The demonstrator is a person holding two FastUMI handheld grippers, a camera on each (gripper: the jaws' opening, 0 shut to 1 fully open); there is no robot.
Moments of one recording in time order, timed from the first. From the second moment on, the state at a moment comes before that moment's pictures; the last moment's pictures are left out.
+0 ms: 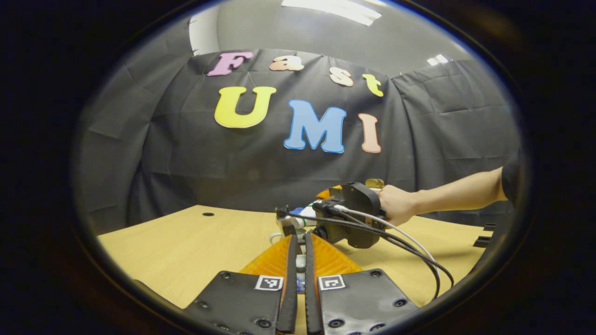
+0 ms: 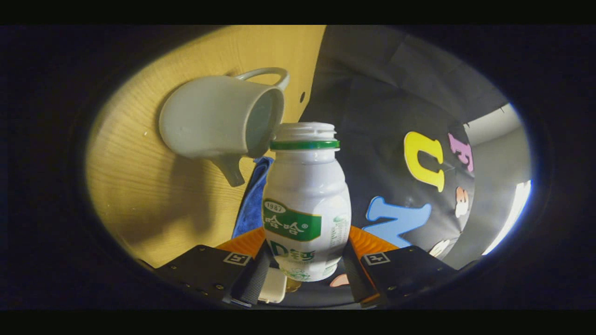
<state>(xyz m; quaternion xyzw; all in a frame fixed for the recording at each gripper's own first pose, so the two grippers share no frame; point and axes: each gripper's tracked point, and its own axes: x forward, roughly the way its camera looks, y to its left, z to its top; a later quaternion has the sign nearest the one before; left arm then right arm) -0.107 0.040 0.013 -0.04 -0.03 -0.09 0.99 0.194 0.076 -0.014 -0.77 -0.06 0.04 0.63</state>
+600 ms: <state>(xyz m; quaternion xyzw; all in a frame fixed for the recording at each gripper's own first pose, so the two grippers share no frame) -0.053 0.040 0.042 -0.07 -0.04 -0.12 0.99 0.158 0.051 -0.015 -0.30 0.04 0.10 0.95</state>
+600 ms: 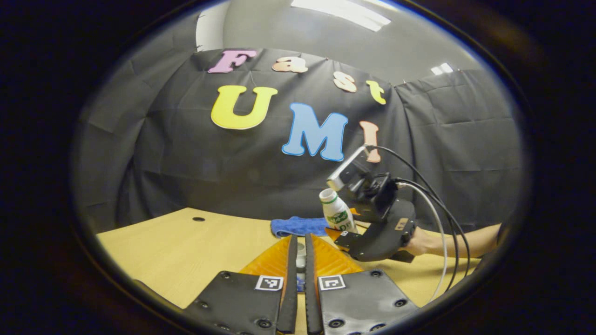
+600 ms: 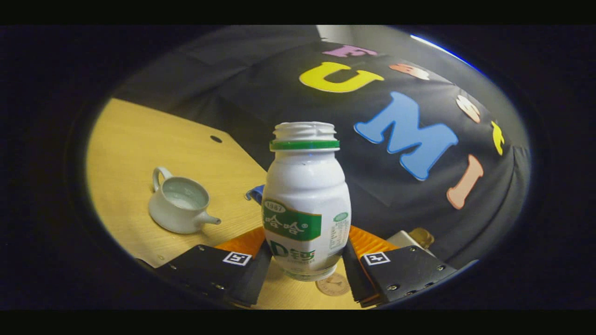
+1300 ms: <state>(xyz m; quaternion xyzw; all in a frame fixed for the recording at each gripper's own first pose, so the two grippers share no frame) 0.106 0.016 0.027 -0.02 -0.01 -0.11 0.99 0.139 -0.036 0.008 -0.01 0.06 0.10 0.99</state>
